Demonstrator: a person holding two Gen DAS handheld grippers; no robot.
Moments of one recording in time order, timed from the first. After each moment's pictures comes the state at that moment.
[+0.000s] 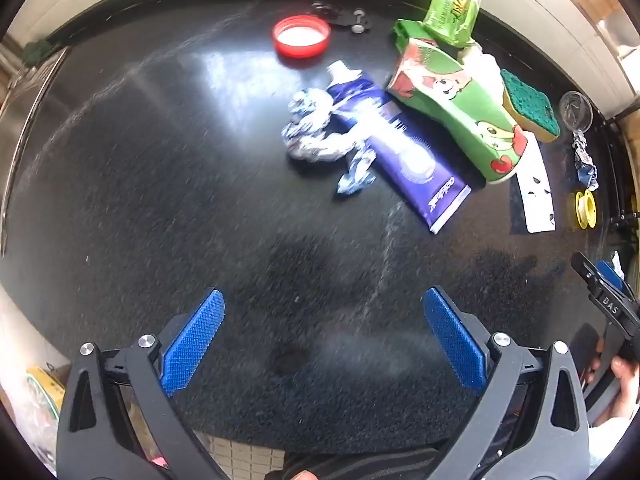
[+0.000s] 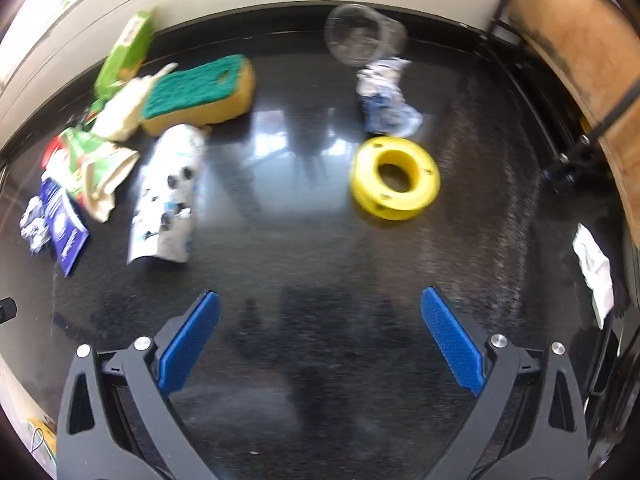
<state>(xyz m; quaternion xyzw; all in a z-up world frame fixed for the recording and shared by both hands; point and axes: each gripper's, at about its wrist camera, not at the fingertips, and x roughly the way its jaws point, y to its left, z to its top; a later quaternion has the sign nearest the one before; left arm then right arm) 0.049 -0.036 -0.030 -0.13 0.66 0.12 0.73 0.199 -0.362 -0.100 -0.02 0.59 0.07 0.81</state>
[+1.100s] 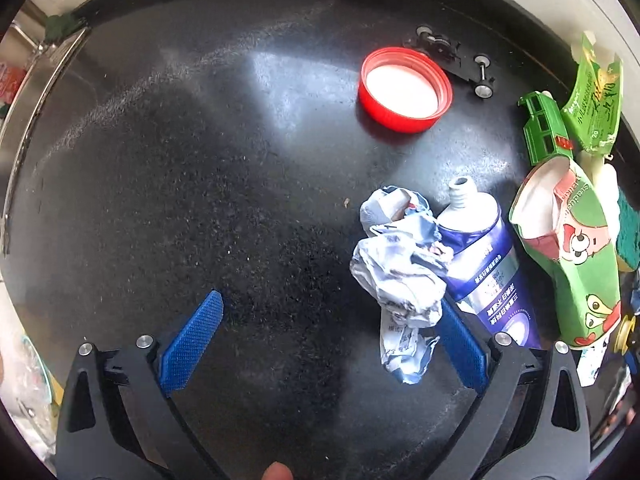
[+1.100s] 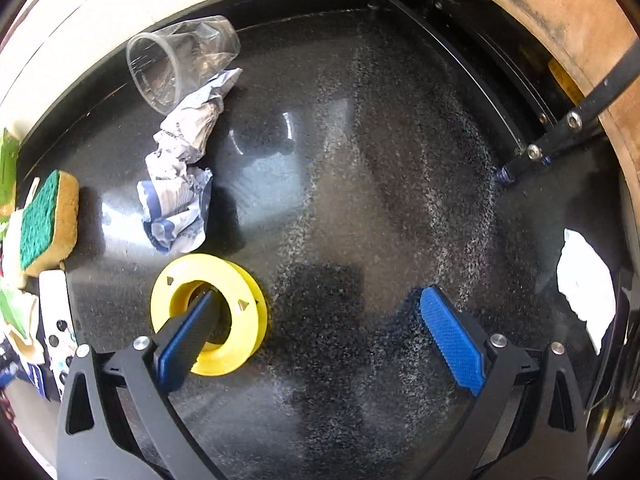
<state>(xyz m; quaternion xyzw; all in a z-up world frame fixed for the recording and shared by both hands) 0.240 0.072 -0.108 -0.16 0.69 0.20 0.68 0.312 -0.465 -0.148 0.06 0.61 -0.02 0.79</state>
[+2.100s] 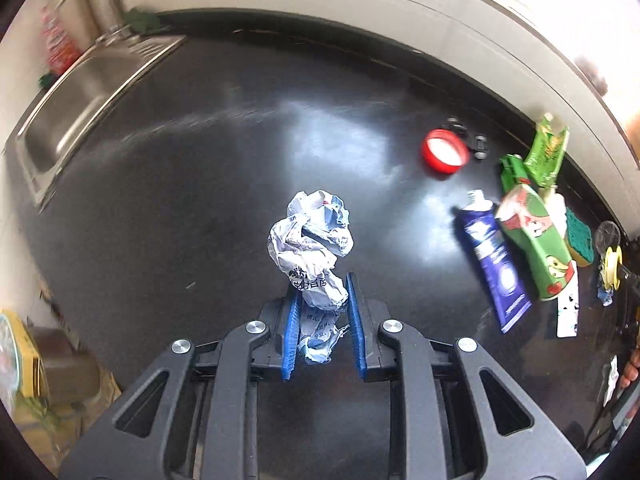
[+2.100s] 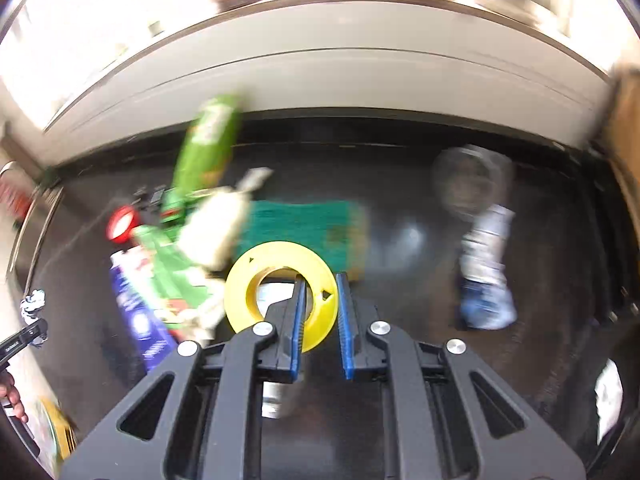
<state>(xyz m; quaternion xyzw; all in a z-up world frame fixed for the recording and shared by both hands) 0.069 0.109 0.017 -0.19 0.53 0.28 0.78 0.252 -0.289 -0.039 -0.02 0.52 0.23 0.82</state>
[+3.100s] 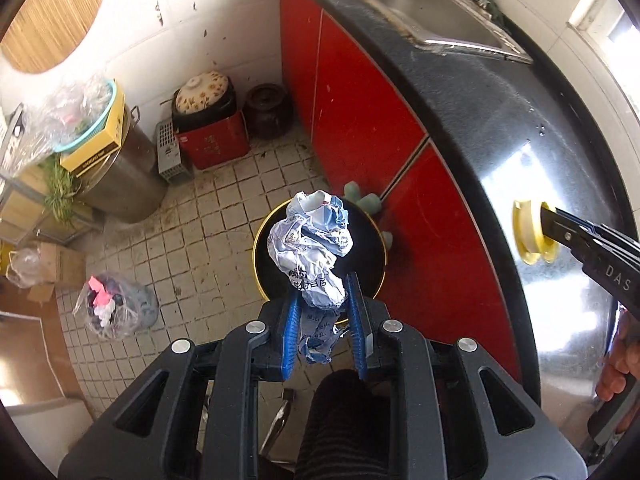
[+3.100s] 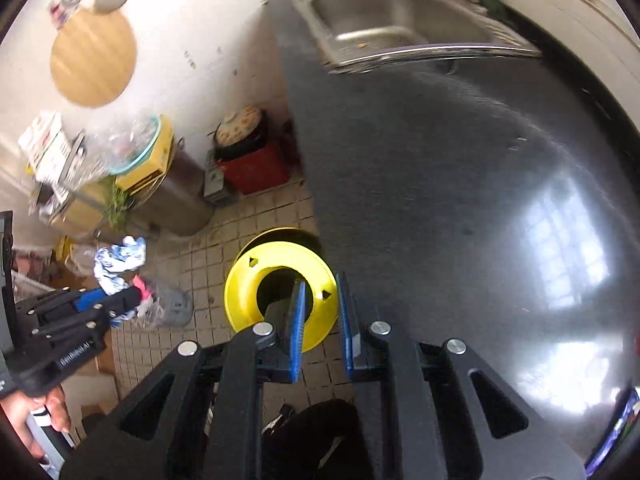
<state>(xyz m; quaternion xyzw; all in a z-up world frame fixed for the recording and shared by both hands) -0.312 0.187 -0.025 -0.40 0.44 0.51 0.62 -0.118 0.179 -0.031 -0.31 0.44 0.66 0.53</state>
